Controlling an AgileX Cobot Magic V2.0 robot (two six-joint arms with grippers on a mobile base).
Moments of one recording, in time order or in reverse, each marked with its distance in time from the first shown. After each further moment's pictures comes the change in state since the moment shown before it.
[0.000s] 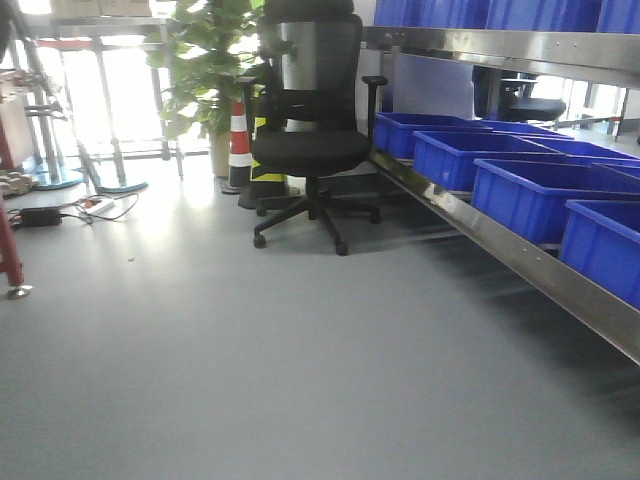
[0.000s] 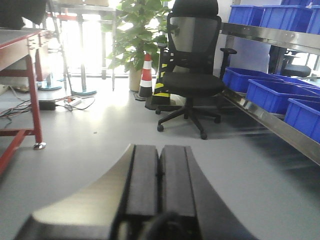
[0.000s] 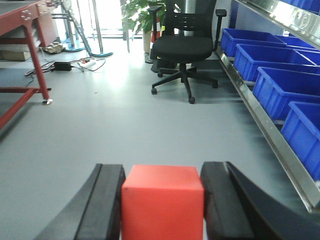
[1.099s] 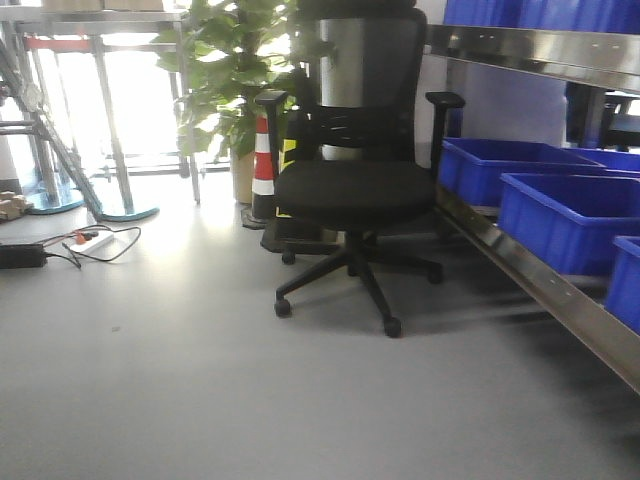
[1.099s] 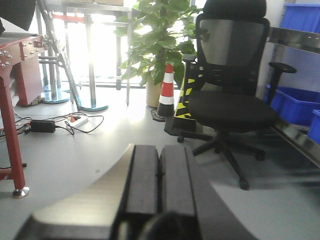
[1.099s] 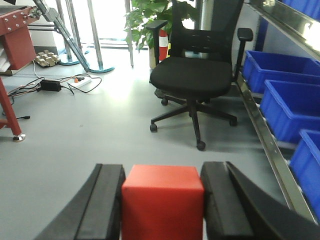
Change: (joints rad) left arm 0.005 0.000 0.000 0.000 0.000 0.000; right arm 0.000 0.000 0.000 0.000 0.000 0.000
